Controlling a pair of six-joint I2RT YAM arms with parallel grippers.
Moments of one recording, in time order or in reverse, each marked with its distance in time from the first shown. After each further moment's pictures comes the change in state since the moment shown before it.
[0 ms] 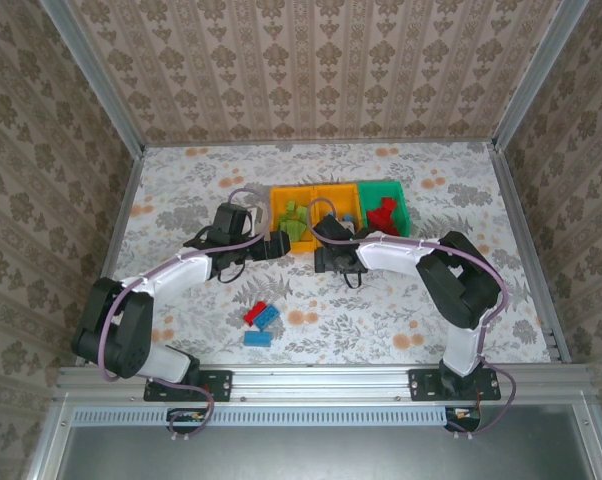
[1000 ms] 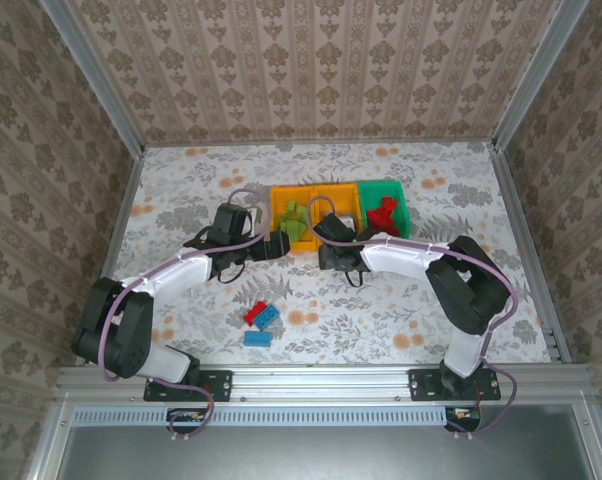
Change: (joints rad) left arm 0.000 0.000 -0.005 0.000 -0.006 0.000; right arm 0.013 -0.074 -0.021 0.028 0.043 -0.055
